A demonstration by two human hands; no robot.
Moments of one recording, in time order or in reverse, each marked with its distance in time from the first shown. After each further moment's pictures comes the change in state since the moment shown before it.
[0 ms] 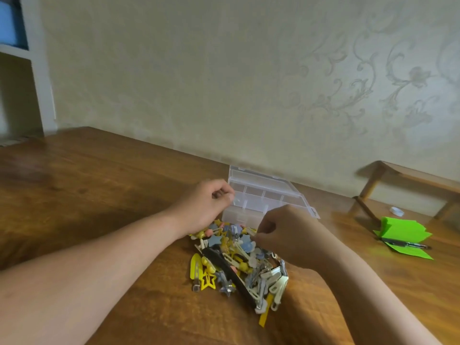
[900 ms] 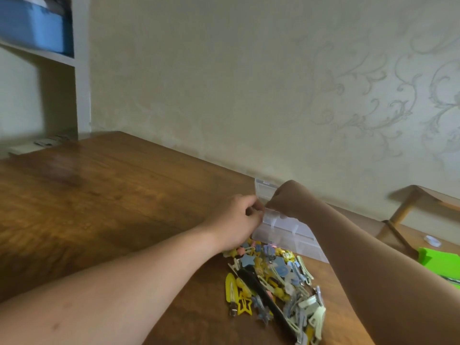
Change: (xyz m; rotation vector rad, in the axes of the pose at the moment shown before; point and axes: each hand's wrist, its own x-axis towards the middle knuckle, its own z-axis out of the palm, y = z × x) left_hand 0.012 -0.009 0.000 0.086 0.057 0.038; right_hand 0.161 -0.017 0.002 0.063 0.031 0.188
